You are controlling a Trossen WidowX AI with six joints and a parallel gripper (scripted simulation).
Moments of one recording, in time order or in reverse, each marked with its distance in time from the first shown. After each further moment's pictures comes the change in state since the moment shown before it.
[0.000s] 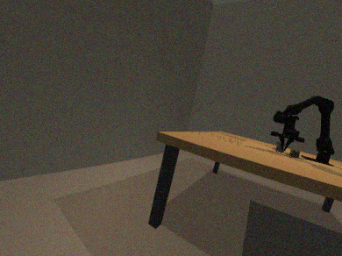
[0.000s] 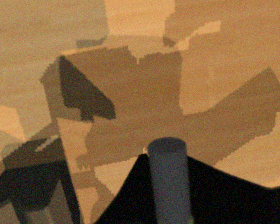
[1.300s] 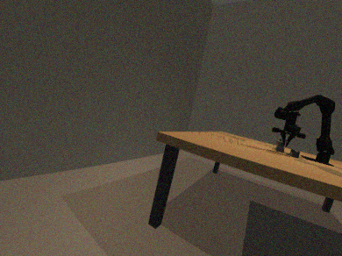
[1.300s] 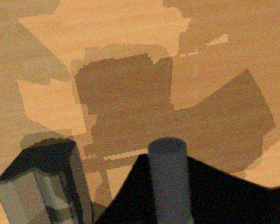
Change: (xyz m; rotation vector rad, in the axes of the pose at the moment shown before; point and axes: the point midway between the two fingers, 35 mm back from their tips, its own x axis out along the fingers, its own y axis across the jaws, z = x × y) arm -0.024 0.002 -0.002 0.001 0.000 0.001
